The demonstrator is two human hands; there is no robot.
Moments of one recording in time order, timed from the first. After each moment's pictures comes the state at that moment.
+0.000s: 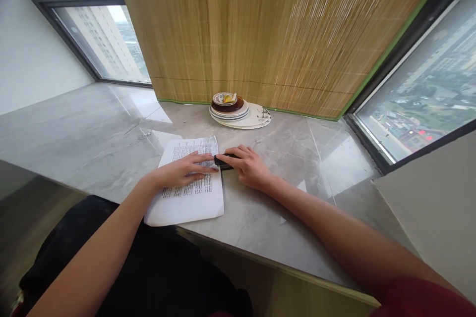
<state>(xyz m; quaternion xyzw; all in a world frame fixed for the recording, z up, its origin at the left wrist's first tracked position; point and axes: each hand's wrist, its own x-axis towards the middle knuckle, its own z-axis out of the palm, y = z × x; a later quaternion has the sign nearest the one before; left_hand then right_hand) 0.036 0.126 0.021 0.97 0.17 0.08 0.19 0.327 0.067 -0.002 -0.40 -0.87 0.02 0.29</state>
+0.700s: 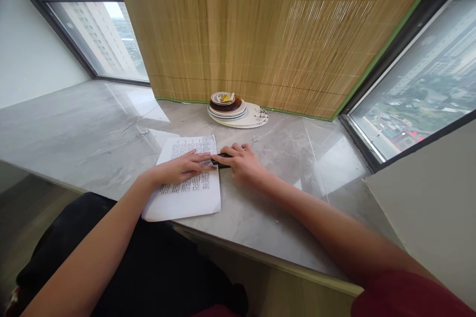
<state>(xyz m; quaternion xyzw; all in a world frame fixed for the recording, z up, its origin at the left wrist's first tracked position) 0.034 0.130 0.018 0.96 0.18 0.05 0.22 0.317 0.067 0.010 -0.42 -0.89 -0.04 0.18</state>
